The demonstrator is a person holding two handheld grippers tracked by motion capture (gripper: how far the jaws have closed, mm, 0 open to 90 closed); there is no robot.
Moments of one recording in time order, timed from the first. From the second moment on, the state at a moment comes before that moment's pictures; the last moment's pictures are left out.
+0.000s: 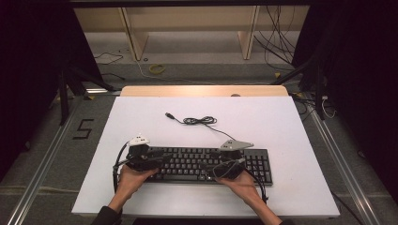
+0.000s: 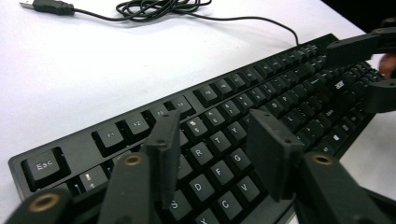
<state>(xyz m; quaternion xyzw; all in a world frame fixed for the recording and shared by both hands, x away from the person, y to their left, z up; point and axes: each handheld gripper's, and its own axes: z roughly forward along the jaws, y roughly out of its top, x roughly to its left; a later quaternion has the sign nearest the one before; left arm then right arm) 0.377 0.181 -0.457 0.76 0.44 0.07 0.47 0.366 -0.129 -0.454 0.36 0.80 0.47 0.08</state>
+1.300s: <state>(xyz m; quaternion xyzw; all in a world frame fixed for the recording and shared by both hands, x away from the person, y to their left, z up) 0.342 0.205 -0.459 0.75 0.41 0.09 0.52 0.391 -0.091 -0.470 0.37 0.84 0.40 0.09</state>
